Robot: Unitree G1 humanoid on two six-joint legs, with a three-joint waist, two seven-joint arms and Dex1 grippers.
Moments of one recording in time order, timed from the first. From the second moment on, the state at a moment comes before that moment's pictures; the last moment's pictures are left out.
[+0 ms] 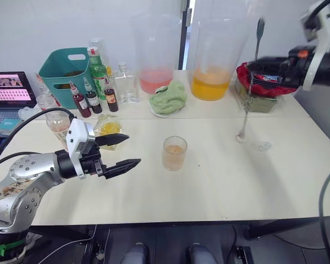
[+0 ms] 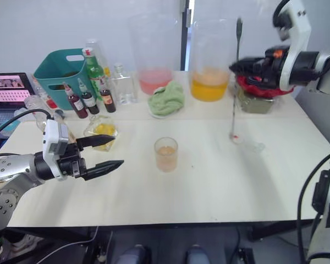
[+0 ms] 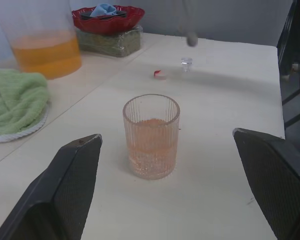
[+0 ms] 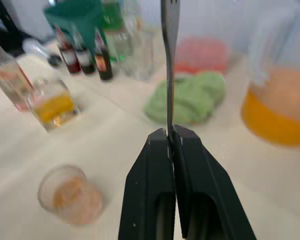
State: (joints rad) left arm -0.22 0.81 0.25 -0.47 -0.75 0.58 -0.91; right arm -1.24 -1.02 0.05 0.18 0.61 1.22 0.87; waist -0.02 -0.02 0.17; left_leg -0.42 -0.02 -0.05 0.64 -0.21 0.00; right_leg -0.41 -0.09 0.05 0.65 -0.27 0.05
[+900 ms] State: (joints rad) left arm 0.06 0.78 0.39 -0.70 -0.67 0.57 -0.66; right arm -1.33 -0.52 0.42 1.07 0.15 1.17 0.92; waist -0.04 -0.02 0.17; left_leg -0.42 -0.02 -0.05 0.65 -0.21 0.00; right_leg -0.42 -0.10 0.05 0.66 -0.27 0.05
